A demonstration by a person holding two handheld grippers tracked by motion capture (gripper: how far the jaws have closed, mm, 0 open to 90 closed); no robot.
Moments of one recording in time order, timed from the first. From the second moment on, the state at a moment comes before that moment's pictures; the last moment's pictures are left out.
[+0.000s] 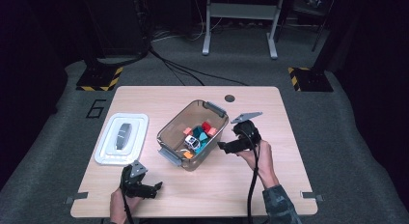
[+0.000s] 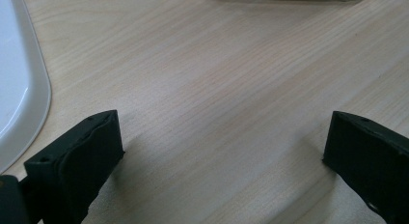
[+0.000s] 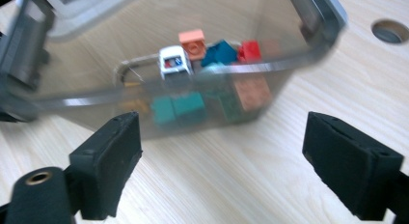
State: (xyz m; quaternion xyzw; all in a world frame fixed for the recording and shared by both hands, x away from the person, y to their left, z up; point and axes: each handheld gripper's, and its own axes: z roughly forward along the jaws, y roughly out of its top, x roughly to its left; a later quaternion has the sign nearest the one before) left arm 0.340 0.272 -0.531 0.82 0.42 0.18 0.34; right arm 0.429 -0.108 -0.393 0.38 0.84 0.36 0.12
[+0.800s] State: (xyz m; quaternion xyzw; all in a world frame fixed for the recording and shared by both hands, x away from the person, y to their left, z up) left arm 0.345 0.277 -0.529 0.81 0.44 0.18 0.35; right arm 0.411 -0.164 -0.494 0.46 0.80 0.35 0.16
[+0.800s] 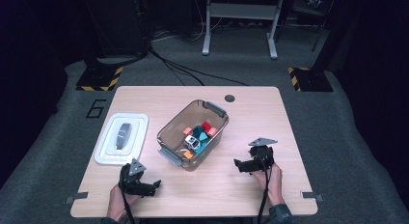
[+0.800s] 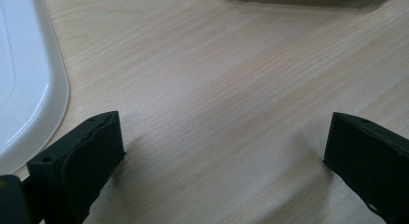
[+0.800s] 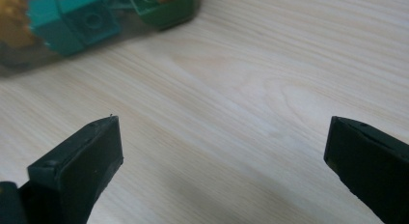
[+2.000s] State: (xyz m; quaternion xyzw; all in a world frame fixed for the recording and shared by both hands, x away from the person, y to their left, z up) left arm 0.412 0.355 -0.480 0.74 0.52 0.21 0.37; right arm 0.413 -0.182 -0.529 0.47 0.79 0.33 0.20
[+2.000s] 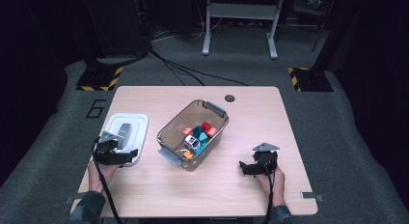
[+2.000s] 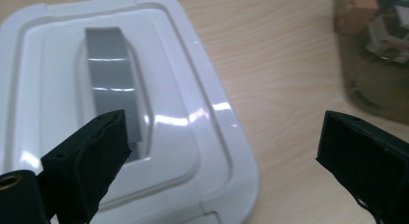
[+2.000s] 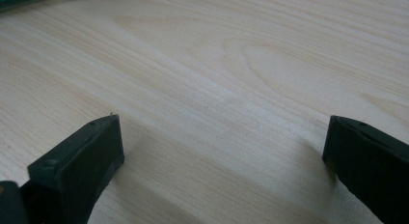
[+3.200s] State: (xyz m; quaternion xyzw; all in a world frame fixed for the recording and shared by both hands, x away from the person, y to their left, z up) left arm 0.486 0.380 -0.491 0.71 0.60 0.21 0.31; right arm 0.414 -0.182 -0.529 0.47 0.79 0.33 0.20
